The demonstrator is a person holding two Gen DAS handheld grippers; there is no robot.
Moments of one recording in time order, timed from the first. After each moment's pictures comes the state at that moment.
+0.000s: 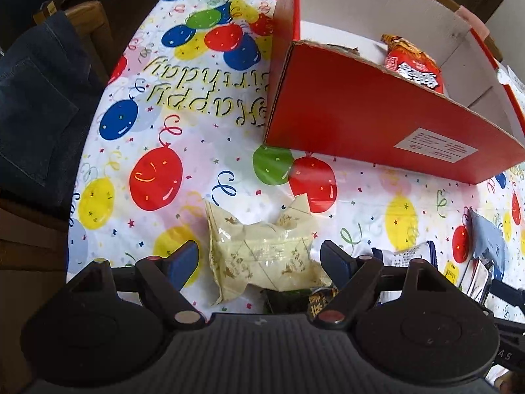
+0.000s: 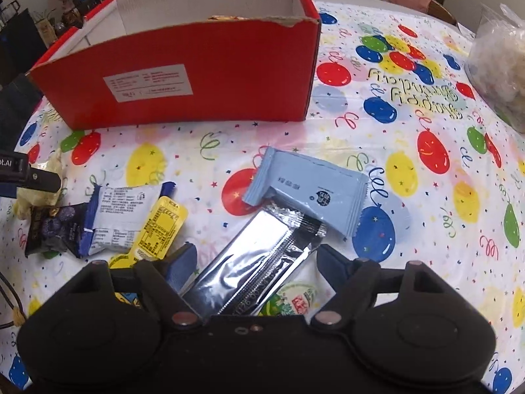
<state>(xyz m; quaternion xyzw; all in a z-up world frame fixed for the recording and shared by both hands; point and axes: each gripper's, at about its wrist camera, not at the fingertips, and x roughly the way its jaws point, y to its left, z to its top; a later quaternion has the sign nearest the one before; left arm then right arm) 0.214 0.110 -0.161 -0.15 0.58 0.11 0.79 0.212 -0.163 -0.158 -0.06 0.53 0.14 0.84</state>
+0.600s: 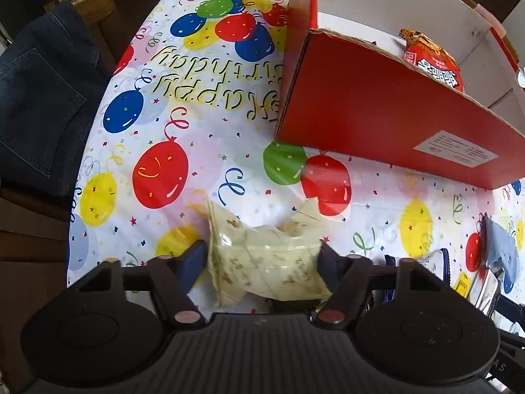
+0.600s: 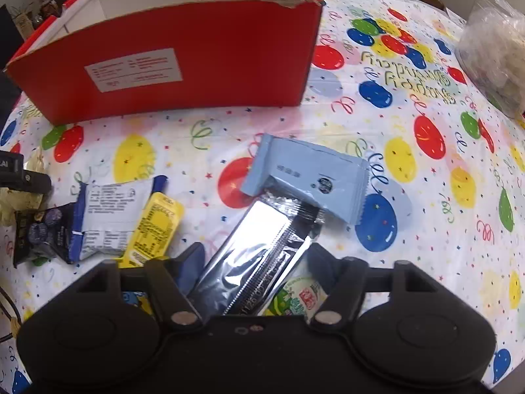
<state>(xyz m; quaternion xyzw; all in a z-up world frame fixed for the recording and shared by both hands) 0.221 0.109 -0.166 -0.14 0.59 0.13 0.78 0.214 -0.147 -0.161 -0.07 0.54 0.11 0.83</state>
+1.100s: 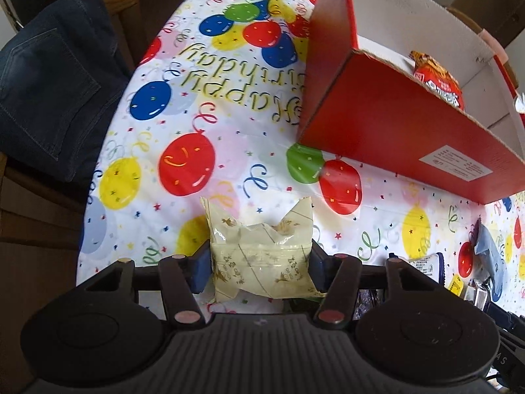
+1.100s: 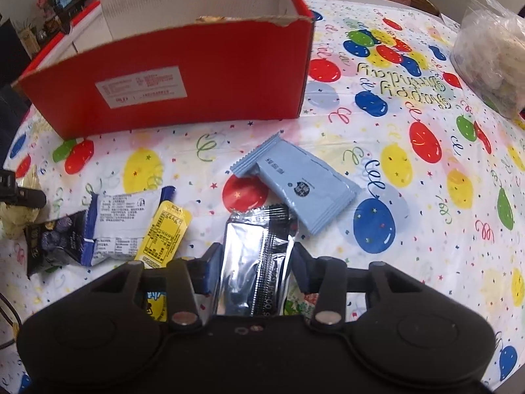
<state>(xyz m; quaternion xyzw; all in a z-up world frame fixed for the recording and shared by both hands) 0.199 0.130 -0.156 -0.19 0.57 0.14 0.79 0.205 -0.158 -0.149 -0.04 0.52 0.11 0.84</state>
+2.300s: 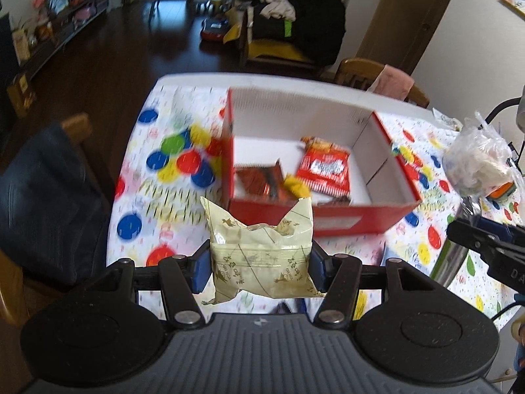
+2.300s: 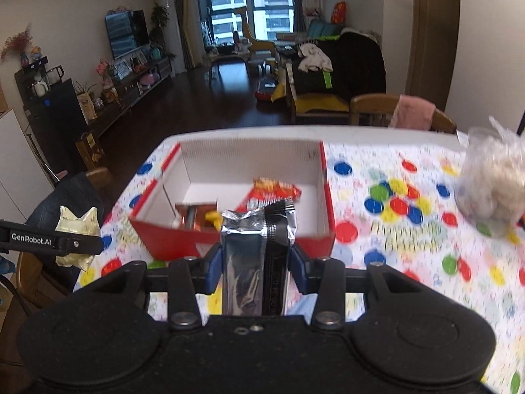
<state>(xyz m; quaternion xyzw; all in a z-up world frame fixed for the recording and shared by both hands) 0.185 0.105 -0.018 -0.11 0.45 0.03 0.88 0.202 -0.146 0.004 -0.03 0.35 0.21 0.91</state>
